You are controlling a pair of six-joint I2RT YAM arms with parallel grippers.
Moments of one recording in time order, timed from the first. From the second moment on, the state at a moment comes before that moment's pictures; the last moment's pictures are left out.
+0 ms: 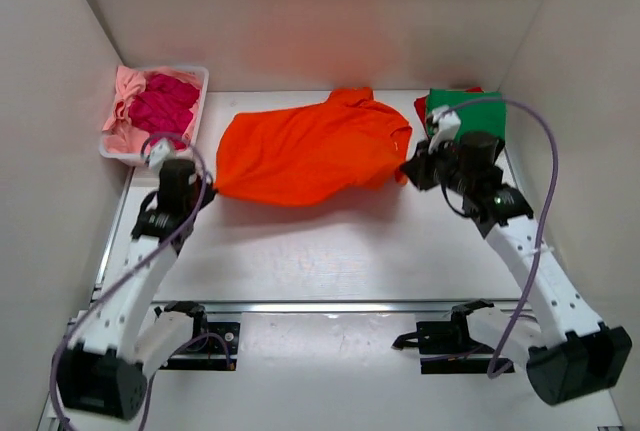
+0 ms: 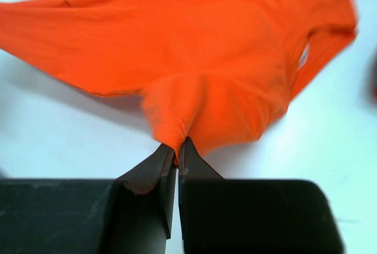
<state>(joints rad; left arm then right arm) -0.19 1.04 0.90 -0.44 -0.30 -0.70 0.22 1.08 1.05 -0.32 -0.35 0.00</state>
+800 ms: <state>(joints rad) -0.08 0.53 0.49 -0.69 -0.32 -0.77 0.39 0.78 0.72 -0.76 -0.36 0.24</state>
